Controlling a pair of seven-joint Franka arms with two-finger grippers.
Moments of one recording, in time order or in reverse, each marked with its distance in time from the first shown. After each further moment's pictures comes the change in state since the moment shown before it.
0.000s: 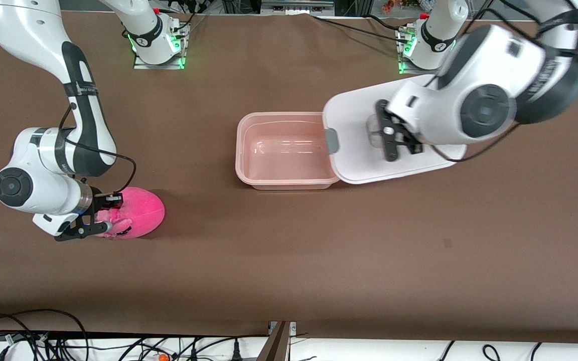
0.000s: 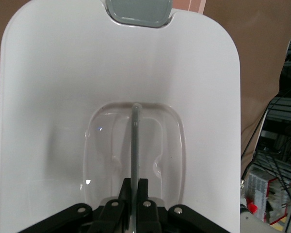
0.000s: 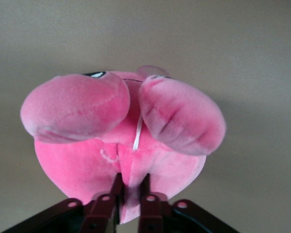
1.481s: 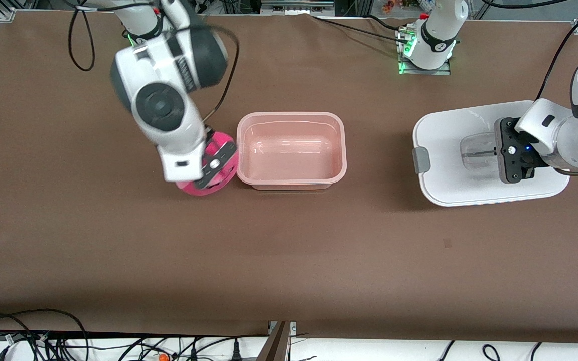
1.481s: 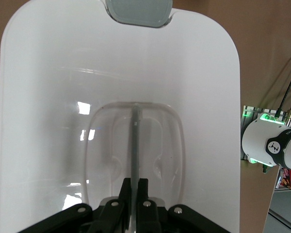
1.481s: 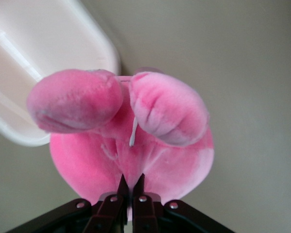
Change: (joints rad) left arm 0.237 -0.007 -0.003 0.009 0.198 0.039 0.396; right arm 0.464 -0.065 0.032 0.376 -0.040 -0.531 -0.285
